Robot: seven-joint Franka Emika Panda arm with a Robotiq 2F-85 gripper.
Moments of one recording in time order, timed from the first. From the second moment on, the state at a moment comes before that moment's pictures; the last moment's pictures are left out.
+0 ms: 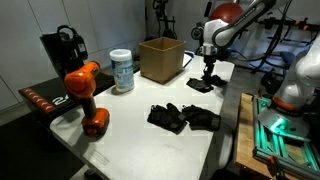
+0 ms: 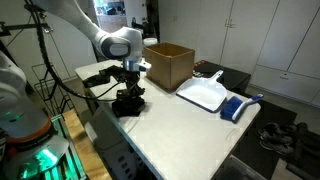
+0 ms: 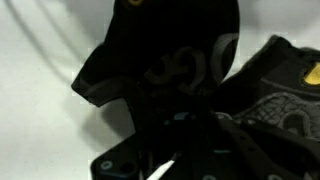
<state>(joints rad) -0.09 -0.09 -0.08 -2.57 -0.06 2.33 -0.01</state>
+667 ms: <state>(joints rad) -0.09 -0.25 -0.06 -2.54 -0.07 2.16 0.00</state>
